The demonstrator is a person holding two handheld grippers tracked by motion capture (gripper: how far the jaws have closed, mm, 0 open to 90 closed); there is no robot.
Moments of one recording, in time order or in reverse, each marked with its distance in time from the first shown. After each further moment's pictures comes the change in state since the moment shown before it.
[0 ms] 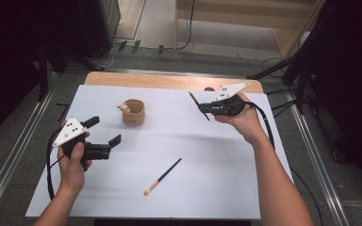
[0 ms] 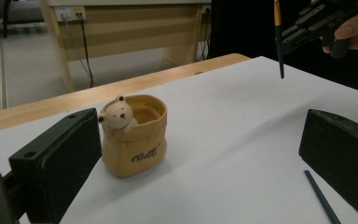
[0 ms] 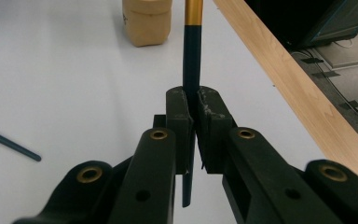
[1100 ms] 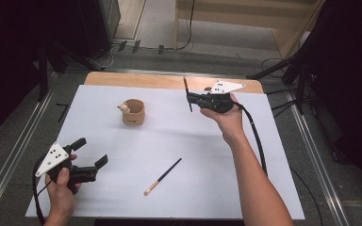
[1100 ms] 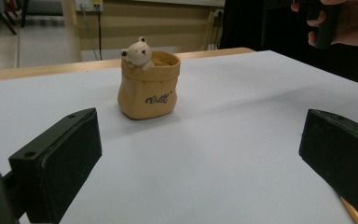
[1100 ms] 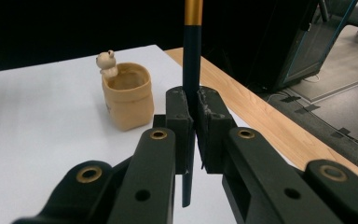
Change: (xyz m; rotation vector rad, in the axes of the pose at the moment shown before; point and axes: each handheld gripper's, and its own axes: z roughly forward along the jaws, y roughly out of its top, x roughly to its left) left arm 0.001 -0.064 -0.046 -0.031 0.048 -0.085; right arm 0.009 0.014 0.030 -0.280 -0.088 0.172
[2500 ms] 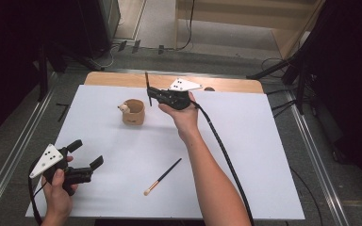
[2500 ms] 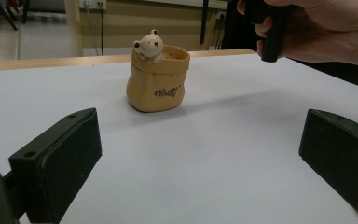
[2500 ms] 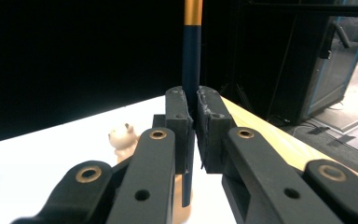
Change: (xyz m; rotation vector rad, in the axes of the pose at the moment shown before) left arm 0.011 -0.007 -0.006 -0.008 0.001 -0.026; right arm 0.044 0.019 0.115 -0.167 0.039 0.074
